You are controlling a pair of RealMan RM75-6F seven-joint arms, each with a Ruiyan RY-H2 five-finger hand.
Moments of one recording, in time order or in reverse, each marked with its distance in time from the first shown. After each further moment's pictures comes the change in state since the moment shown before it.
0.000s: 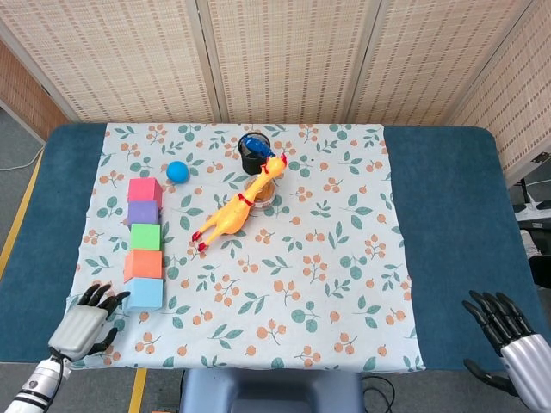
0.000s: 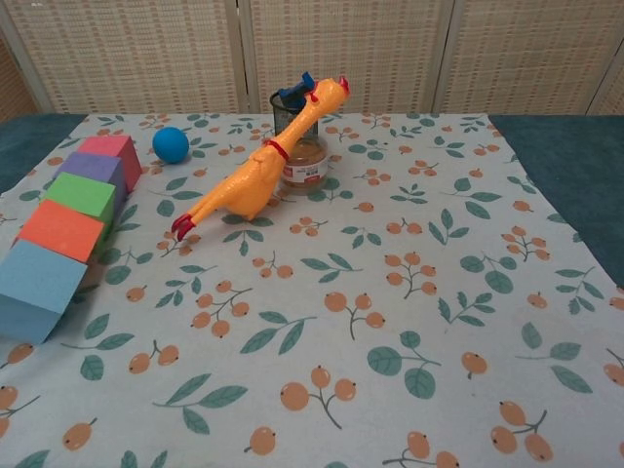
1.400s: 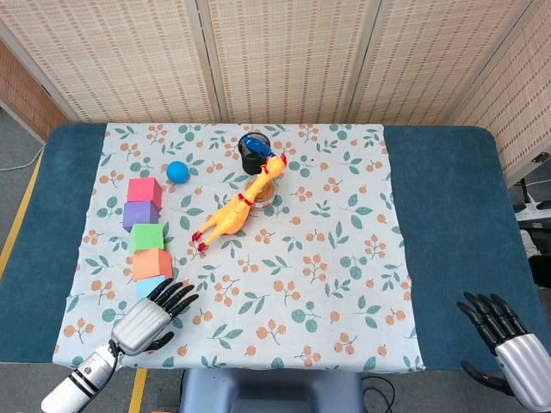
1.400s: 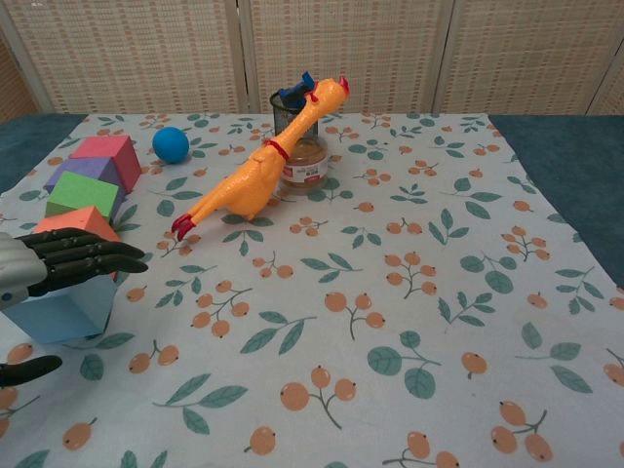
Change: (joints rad) left arm -0.159 -0.151 0.007 0.093 0.268 -0.034 -0.006; right arm 0.009 0.009 -0.011 -0.017 0.006 -0.041 0.000
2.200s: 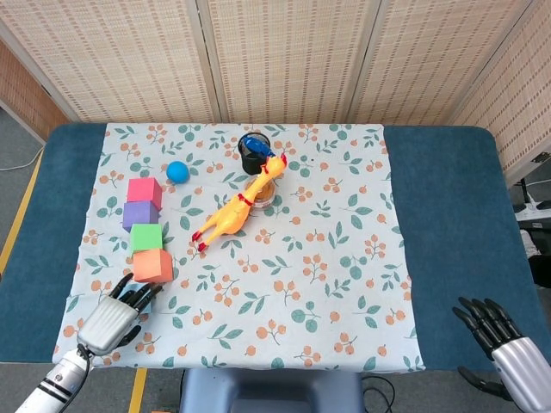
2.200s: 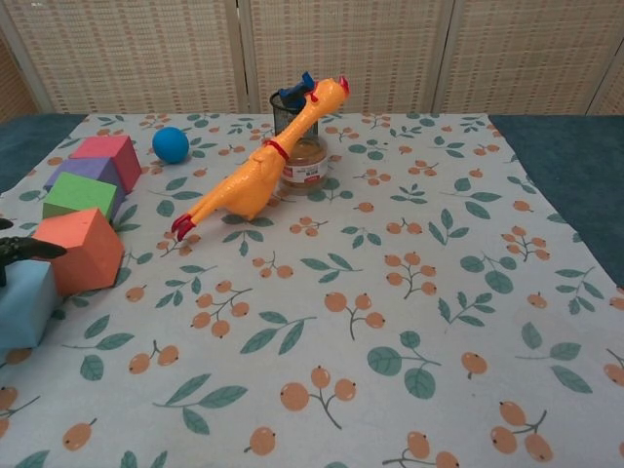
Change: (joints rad) left arm 0.087 0.066 0.029 0.027 -0.095 0.089 0.087; right arm 0.002 0.014 -0.023 -0.010 -0.030 -0.004 0.015
